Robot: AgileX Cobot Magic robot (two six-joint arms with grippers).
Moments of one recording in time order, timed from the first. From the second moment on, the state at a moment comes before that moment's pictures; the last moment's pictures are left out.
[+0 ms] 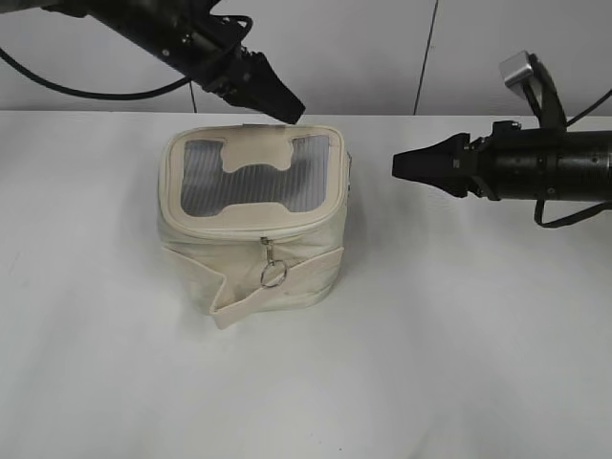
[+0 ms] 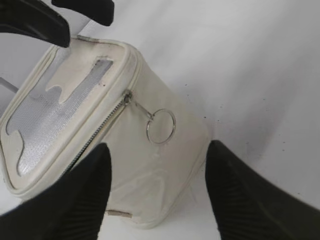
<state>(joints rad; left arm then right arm) -0.31 2.22 -1.92 -0.93 1.20 1.11 0.08 1.88 -0.85 1.82 0.82 -1.85</state>
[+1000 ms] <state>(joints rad) -0.34 2.27 -1.94 -0.80 1.19 1.03 0.25 1.94 -0.94 1.82 0.59 -2.03</state>
